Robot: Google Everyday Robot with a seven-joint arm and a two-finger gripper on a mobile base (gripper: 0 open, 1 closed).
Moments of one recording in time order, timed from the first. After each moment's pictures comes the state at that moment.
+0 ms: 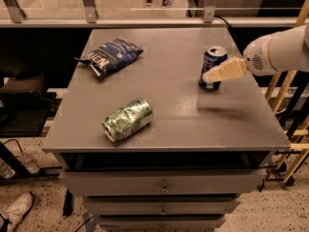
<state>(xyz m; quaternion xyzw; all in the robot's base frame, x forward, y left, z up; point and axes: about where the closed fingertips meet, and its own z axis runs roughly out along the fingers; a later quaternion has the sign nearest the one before) 0.622 -0.206 0.910 -0.30 0.84 0.08 0.44</state>
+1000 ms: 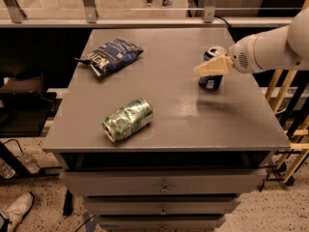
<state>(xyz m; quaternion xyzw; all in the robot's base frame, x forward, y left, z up) 0.638 -0.177 0.904 -0.29 0.84 0.11 0.45</state>
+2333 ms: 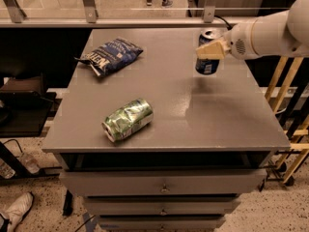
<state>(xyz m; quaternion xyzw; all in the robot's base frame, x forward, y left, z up) 0.658 -0.159 0.939 -0.33 0.80 0.12 0.48</state>
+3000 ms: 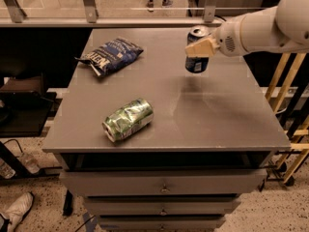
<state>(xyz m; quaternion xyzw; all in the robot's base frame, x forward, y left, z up) 0.663 -0.133 0.941 -0.35 0.79 0.14 0.48</state>
